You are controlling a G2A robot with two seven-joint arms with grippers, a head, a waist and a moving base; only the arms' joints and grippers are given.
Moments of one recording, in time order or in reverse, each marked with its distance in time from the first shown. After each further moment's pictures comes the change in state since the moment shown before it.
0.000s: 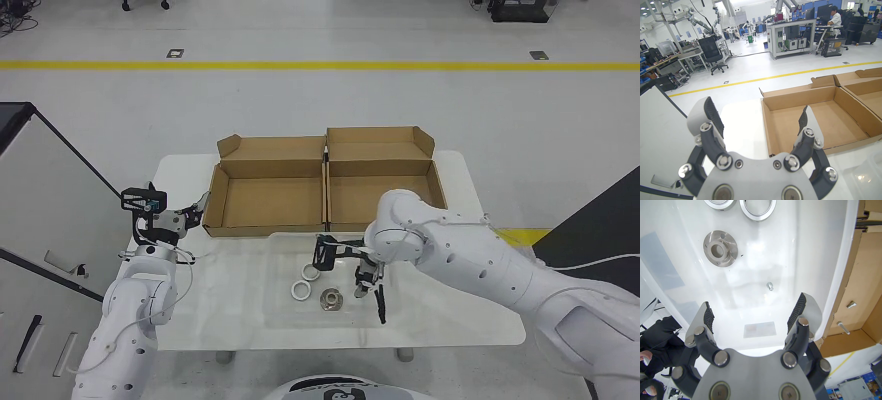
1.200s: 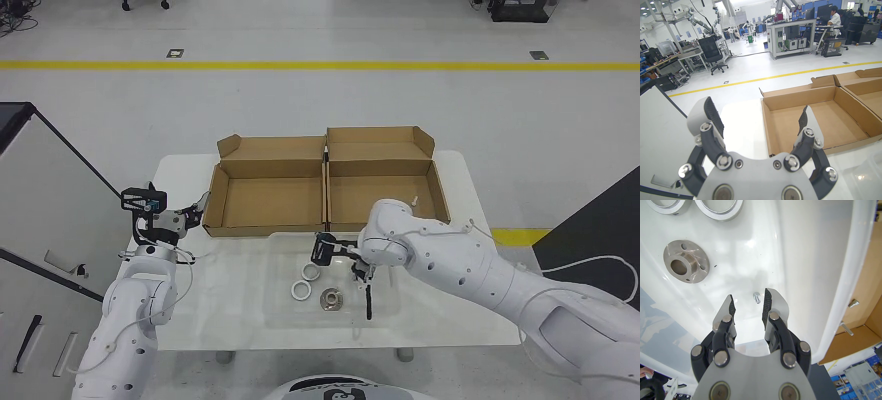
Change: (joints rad) left arm 0.000 0.000 0.000 0.000 0.000 0.000 0.000; right arm -0.031 -0.052 -0.032 0.094 -0.173 0.068 -0.068
